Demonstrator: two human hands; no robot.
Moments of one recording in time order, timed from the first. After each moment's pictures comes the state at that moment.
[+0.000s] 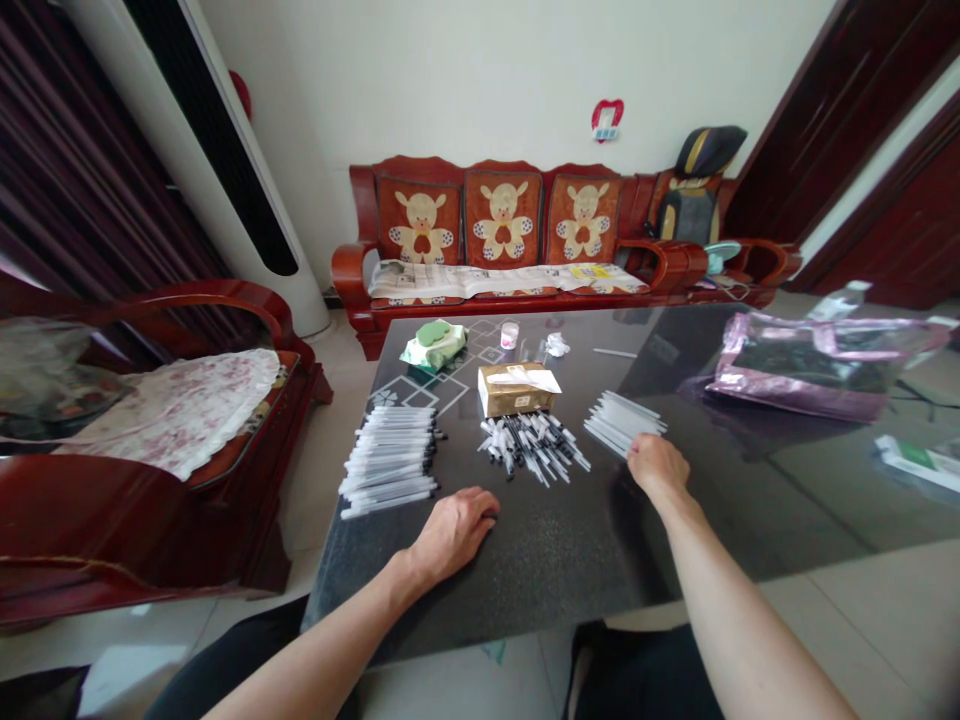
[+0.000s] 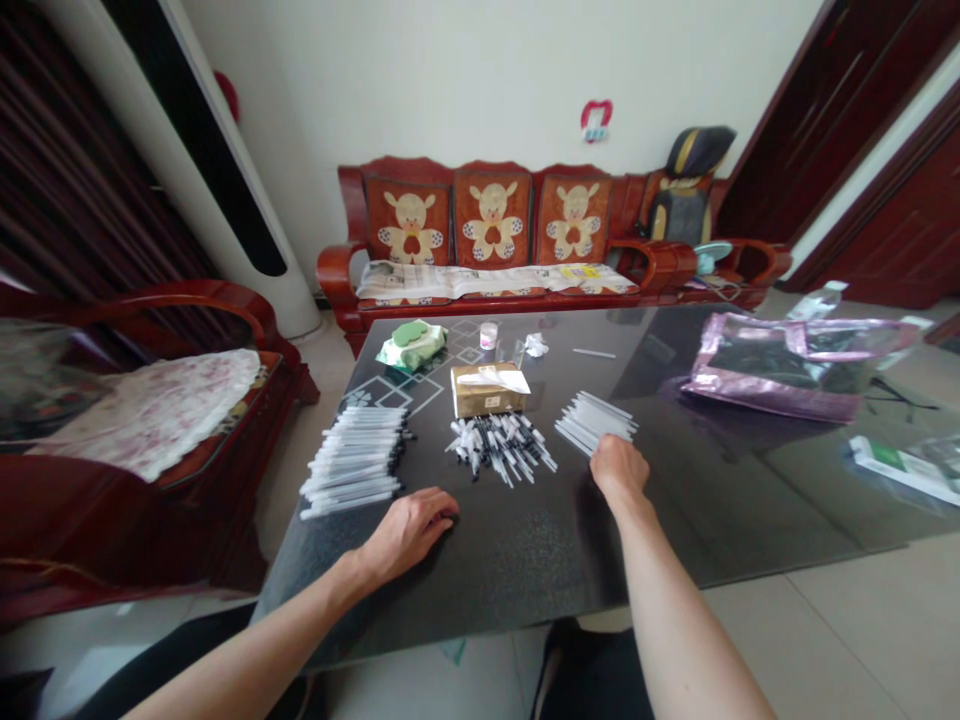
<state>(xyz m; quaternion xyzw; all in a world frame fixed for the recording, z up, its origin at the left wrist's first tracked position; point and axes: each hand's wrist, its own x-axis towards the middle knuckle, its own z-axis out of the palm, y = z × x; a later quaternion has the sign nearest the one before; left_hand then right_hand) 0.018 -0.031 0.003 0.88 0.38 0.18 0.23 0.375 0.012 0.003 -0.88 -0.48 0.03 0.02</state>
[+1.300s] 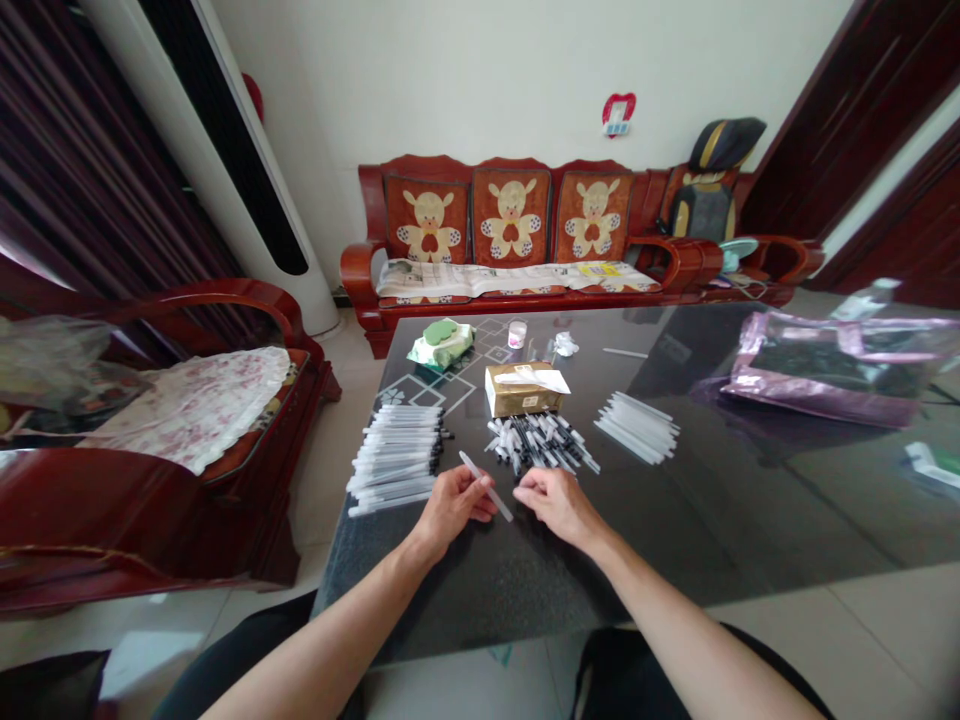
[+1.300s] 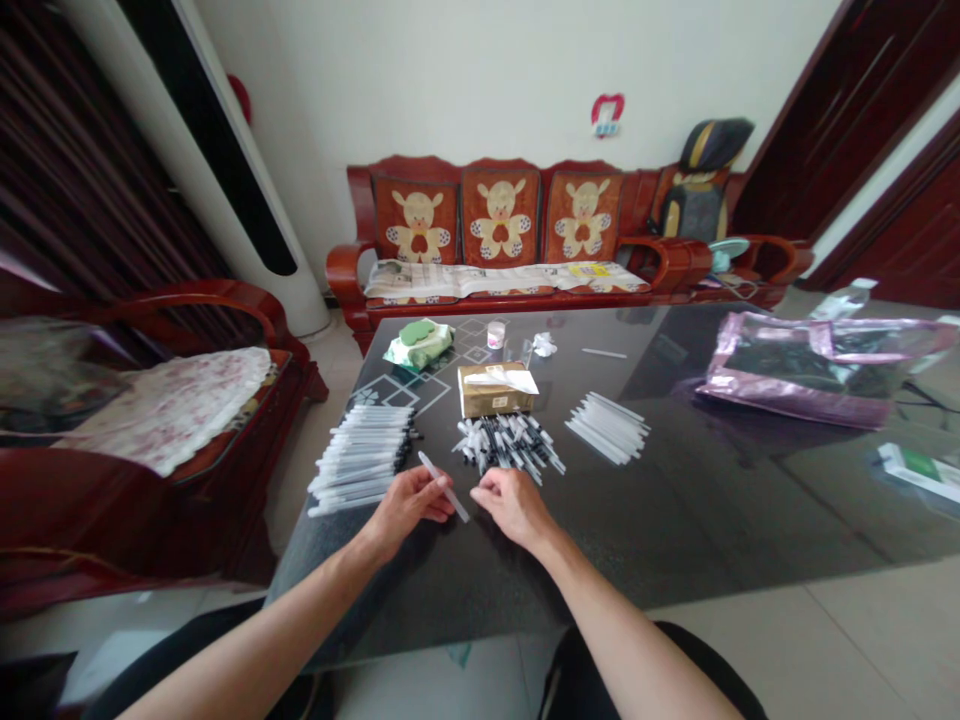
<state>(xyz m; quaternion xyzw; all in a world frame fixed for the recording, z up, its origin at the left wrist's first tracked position) 0.026 -0.013 -0.001 0.48 0.44 0.39 0.65 0.217 -0.028 0.013 -0.59 -0.72 0.27 0.23</state>
